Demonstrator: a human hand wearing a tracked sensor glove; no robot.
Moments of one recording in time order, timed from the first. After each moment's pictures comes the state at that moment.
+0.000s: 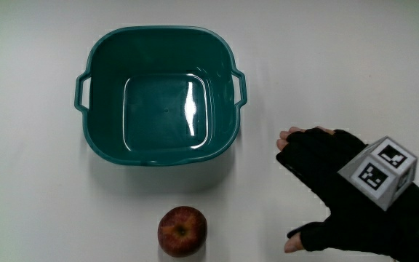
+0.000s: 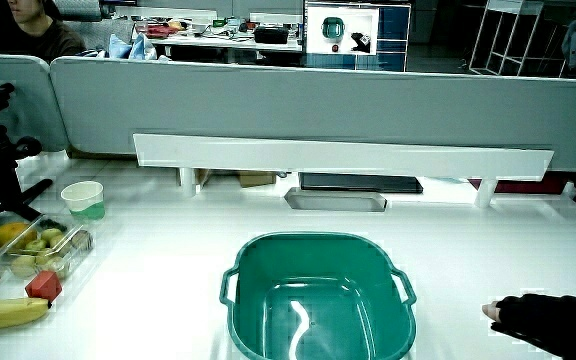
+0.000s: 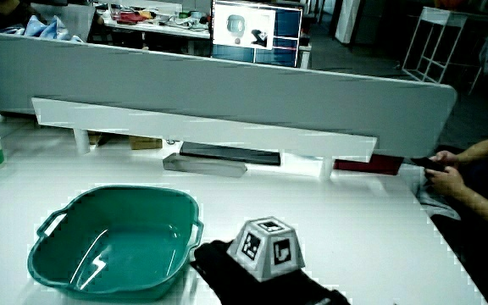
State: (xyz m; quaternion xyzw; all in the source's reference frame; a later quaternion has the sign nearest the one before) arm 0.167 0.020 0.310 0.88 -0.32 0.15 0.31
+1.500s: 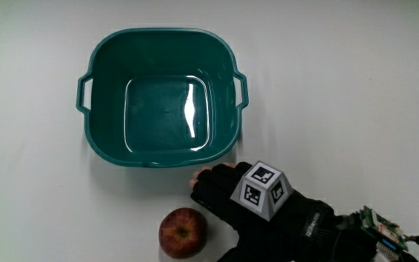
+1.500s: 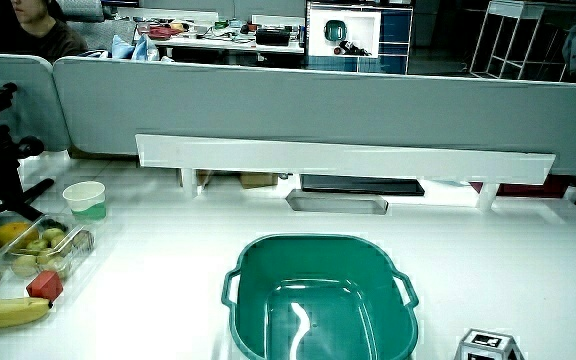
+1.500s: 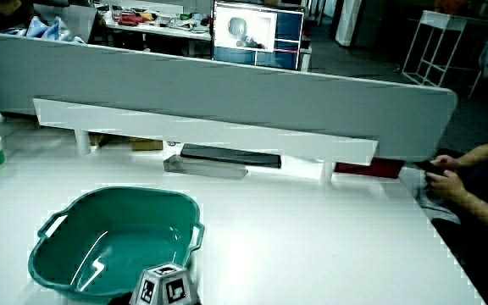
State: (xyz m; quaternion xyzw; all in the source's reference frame) arm 0.056 0.048 0.383 0.81 -0.40 0.14 0.41
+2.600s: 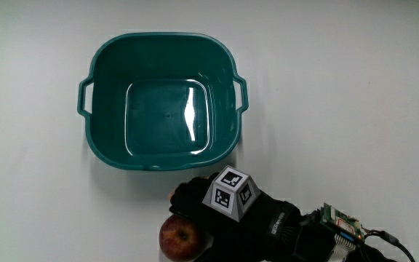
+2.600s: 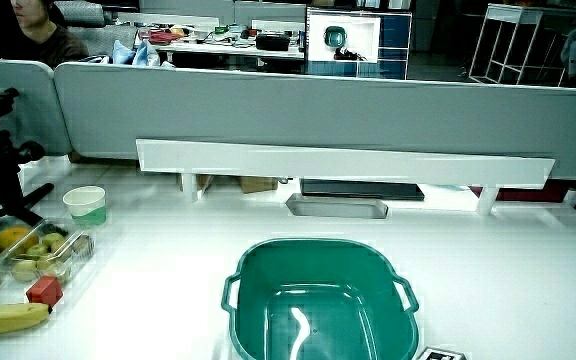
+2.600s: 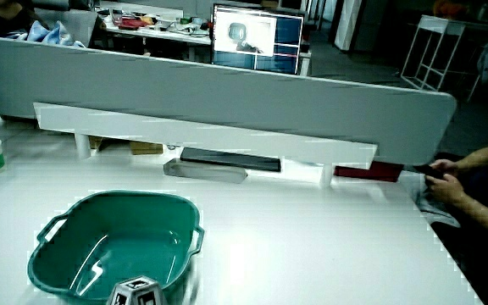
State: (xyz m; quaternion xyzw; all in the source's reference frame) arm 0.020 0.055 0.405 0.79 -0.43 0.17 0.40
